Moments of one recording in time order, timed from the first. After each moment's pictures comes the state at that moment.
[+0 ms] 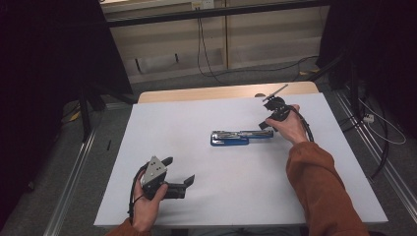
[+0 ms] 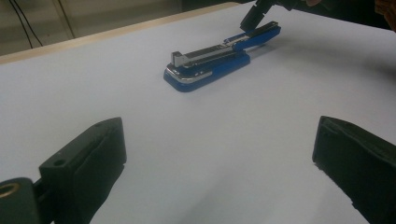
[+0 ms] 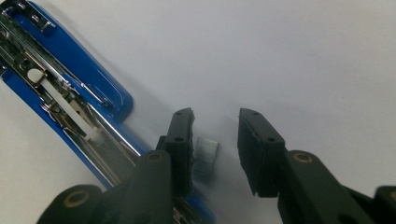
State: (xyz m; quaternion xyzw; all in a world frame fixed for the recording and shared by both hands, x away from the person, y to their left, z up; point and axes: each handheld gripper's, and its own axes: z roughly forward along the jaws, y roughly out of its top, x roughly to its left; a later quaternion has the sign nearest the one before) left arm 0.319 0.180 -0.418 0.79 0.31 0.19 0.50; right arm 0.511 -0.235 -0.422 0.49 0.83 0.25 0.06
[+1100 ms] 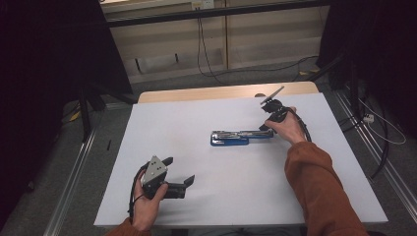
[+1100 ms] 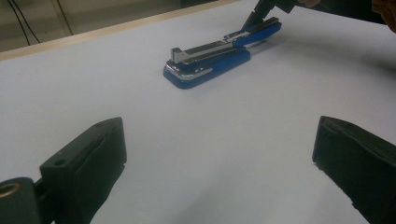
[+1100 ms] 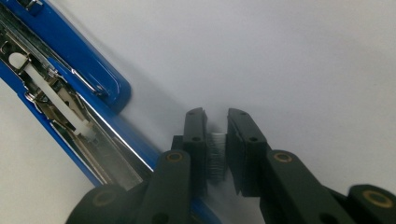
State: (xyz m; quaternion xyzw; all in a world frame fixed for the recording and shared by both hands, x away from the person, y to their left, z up) left arm 0.322 0.181 -0.420 0.79 0.31 0.19 0.50; right arm 0.516 -0.231 -0.433 0.49 0.84 0.22 0.03
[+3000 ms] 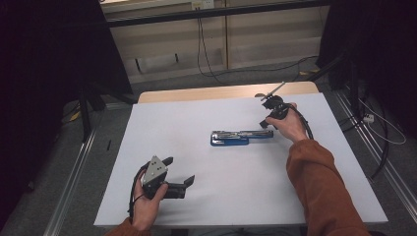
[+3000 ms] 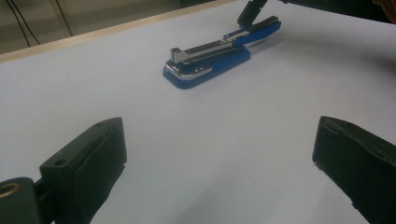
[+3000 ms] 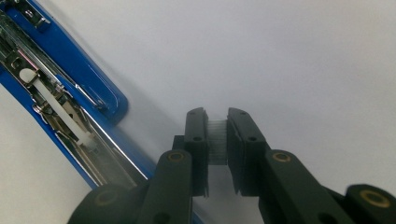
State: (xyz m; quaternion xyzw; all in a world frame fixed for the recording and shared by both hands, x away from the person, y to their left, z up) left arm 0.322 0.181 -0.420 0.79 0.31 0.19 0.50; right arm 0.519 -0.233 -0.421 0.47 0.85 0.24 0.06
